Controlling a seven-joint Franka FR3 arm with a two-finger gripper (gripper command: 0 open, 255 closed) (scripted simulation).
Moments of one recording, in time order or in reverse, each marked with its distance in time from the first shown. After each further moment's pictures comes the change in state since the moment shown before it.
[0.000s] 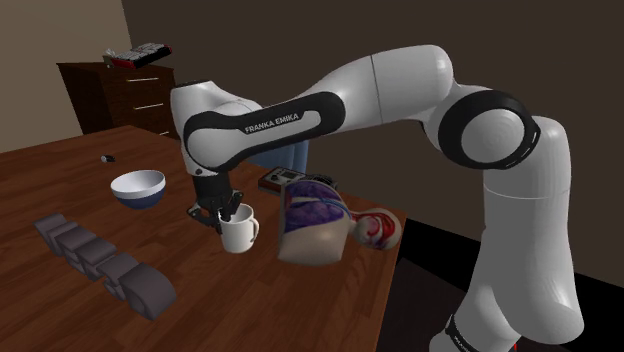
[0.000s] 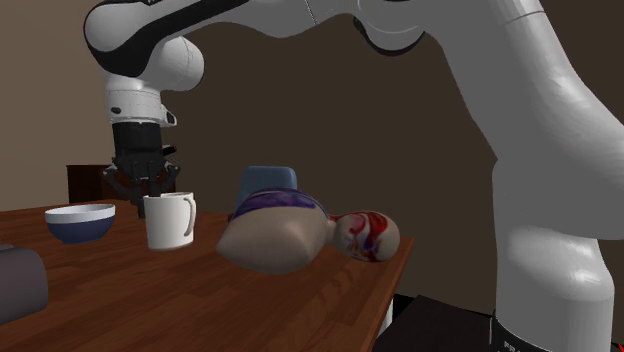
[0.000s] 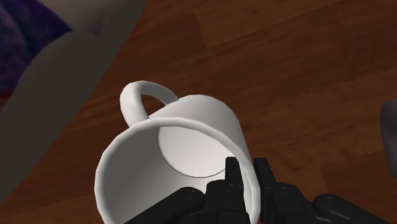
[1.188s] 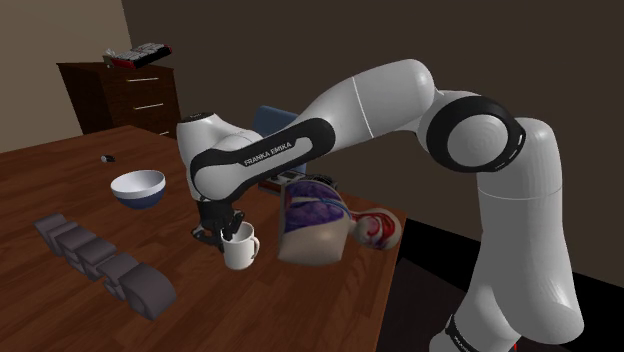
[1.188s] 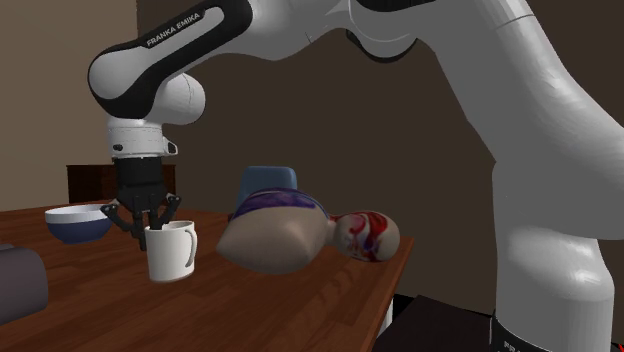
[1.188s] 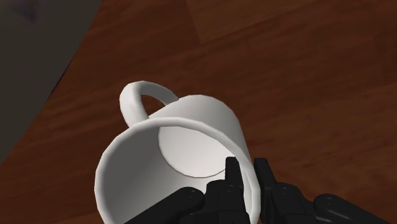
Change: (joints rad) arm 0.000 0.048 -0.006 -0.092 -0.012 0.139 0.009
